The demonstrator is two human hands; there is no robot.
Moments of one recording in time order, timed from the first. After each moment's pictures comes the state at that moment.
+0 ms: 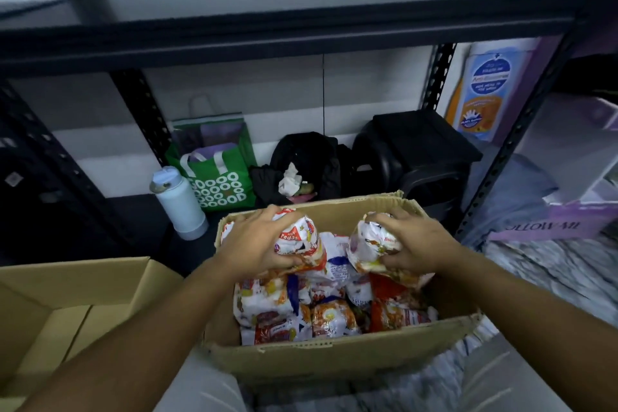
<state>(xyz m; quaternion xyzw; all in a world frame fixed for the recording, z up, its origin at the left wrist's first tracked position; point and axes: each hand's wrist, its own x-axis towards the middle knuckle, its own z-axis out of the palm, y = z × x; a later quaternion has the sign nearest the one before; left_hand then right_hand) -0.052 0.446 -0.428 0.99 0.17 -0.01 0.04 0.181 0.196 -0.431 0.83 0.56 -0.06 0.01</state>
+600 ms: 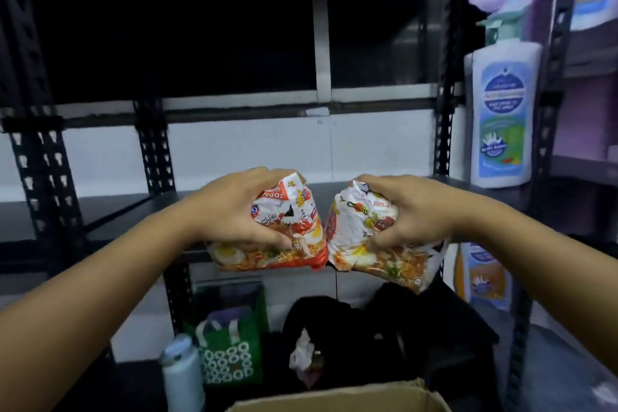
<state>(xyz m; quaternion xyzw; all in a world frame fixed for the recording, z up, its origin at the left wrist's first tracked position) -0.050 0.468 -0.052 0.98 0.06 0.21 0.00 0.187 0.240 -0.062 0.75 0.64 0.11 -0.10</state>
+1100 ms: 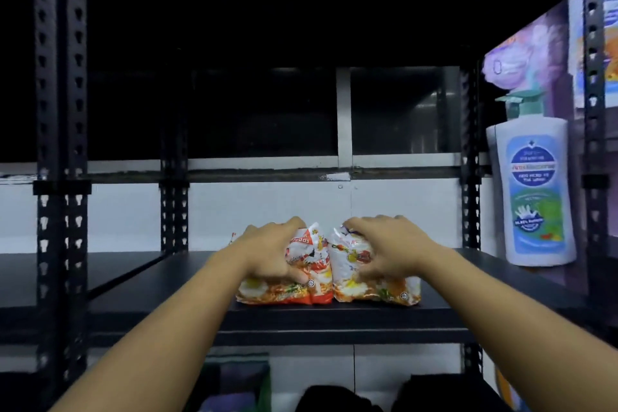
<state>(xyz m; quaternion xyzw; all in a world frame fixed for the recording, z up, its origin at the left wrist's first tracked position) 0.031 0.538 -0.027 0.96 0.20 0.17 -0.02 0.222 0.354 -0.026 0.76 0.60 0.25 -0.04</state>
